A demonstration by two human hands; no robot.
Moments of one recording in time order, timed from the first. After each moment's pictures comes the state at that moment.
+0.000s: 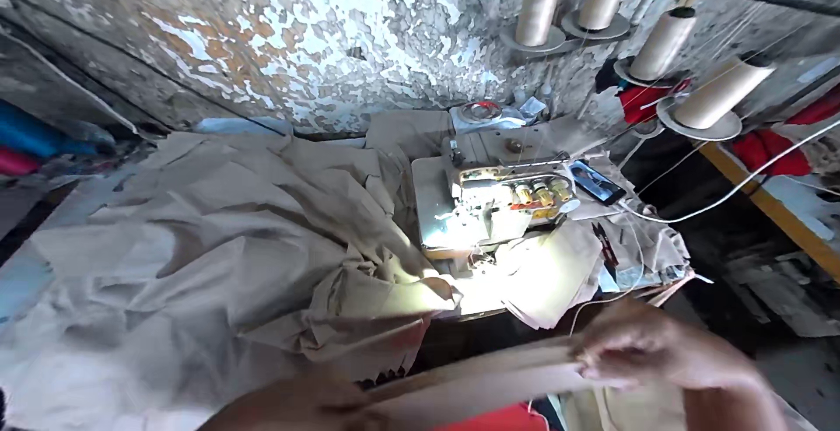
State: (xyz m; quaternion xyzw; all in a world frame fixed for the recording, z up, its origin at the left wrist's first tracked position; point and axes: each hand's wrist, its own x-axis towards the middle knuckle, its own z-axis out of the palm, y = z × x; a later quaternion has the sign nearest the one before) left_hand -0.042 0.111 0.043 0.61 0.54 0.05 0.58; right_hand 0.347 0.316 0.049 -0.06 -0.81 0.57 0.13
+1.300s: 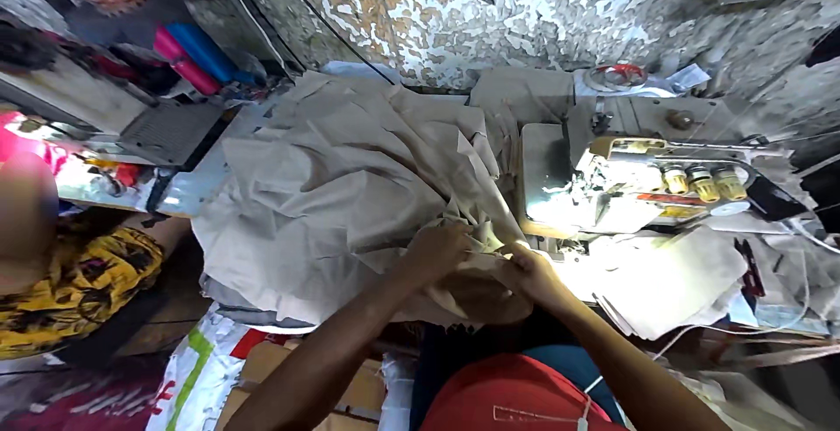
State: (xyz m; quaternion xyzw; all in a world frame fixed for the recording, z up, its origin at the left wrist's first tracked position) left_hand -0.056 0.179 -0.007 0.67 0.70 0.05 0.24; right_hand 0.142 0.285 -0.083 -0.28 -0.81 0.51 0.06
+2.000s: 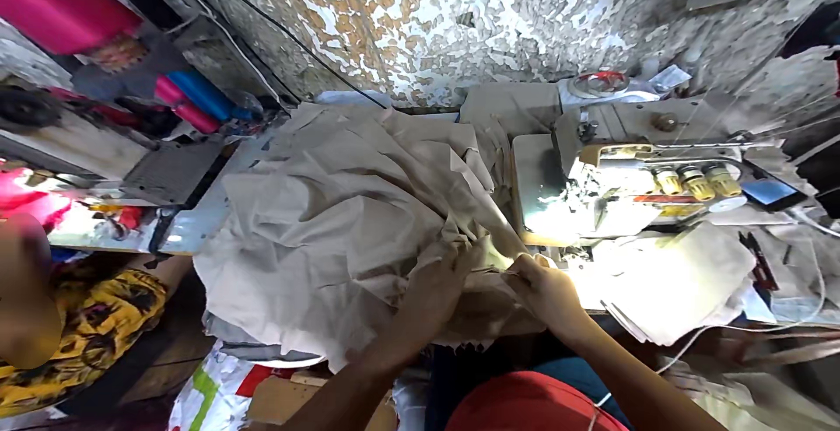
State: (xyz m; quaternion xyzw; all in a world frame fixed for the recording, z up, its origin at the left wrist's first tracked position) left_hand -0.027 0.148 -0.008 0.64 0.76 0.08 0.11; right_hand 0.144 0.263 -0.049 -0.37 -0.85 0.36 0.09
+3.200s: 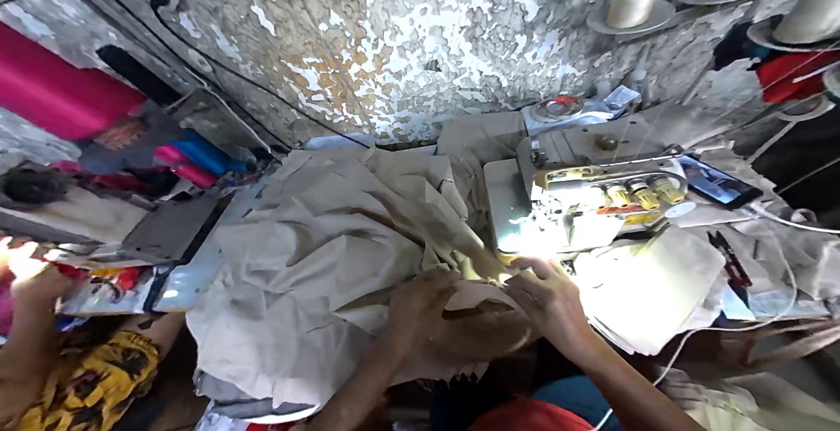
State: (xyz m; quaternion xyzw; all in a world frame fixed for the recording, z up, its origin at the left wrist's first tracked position) left_hand -0.031 0.165 0.004 0.62 0.72 0.29 0.13; right_hand 0.167 0.285 -0.061 -0.29 -0.85 0.23 0.37
